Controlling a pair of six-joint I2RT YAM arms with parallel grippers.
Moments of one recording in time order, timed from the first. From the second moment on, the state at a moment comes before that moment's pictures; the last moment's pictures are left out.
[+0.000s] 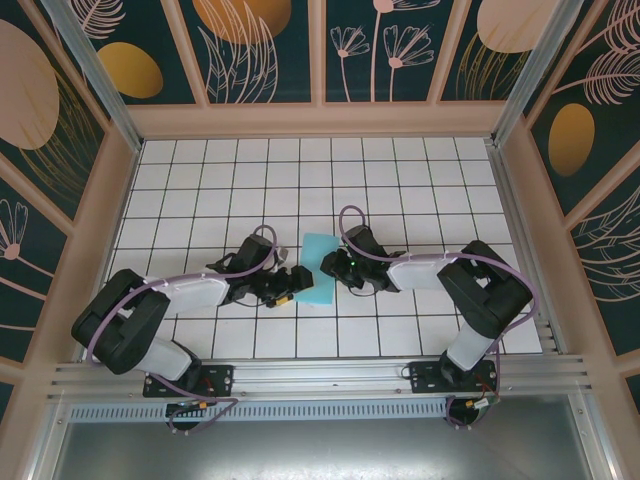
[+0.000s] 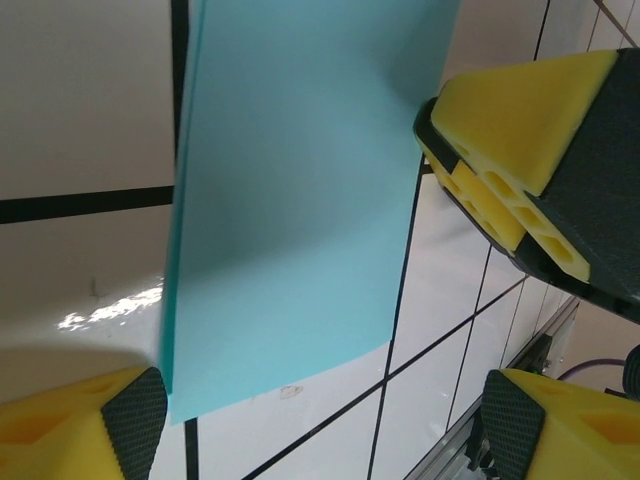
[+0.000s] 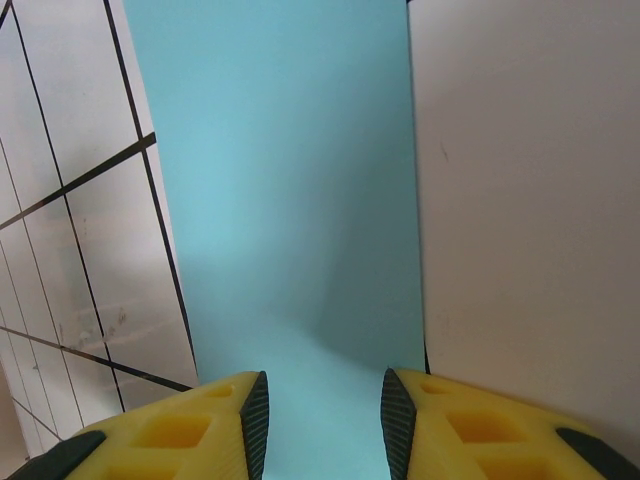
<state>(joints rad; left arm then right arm) -0.63 1.48 0.54 0.03 0.54 -0.97 0.75 1.68 0.70 0.13 -0.21 1.10</state>
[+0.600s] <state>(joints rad) -0.64 1.49 0.55 0.16 0.58 -1.01 0.74 1.68 0.68 0.14 -0.23 1.07</state>
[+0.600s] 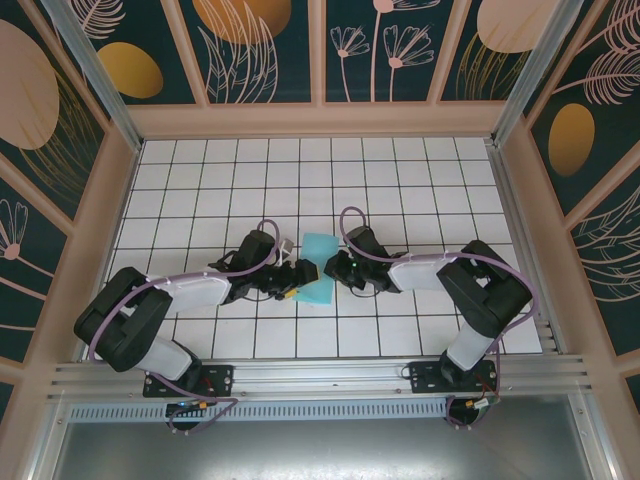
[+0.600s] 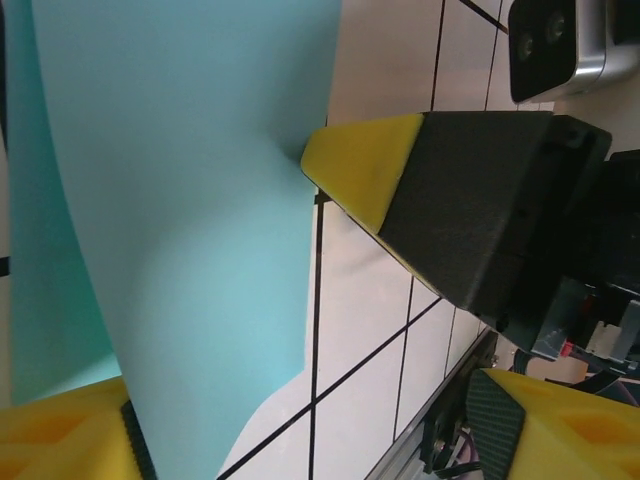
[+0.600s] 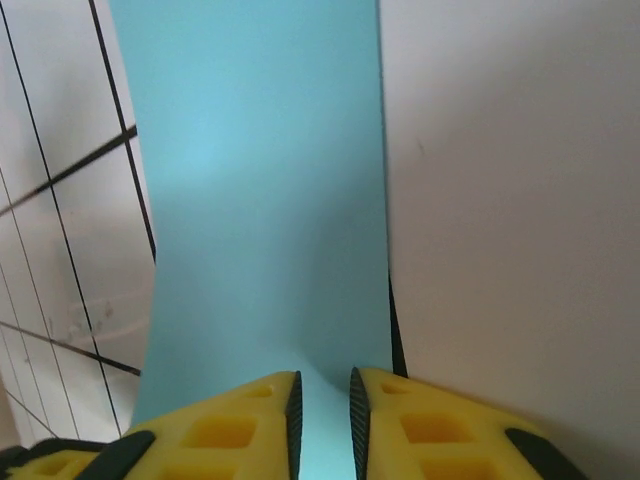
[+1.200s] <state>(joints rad) -0.64 1.49 0.53 0.21 0.59 -1.02 0.77 1.69 0.69 0.11 -0.32 0.99</state>
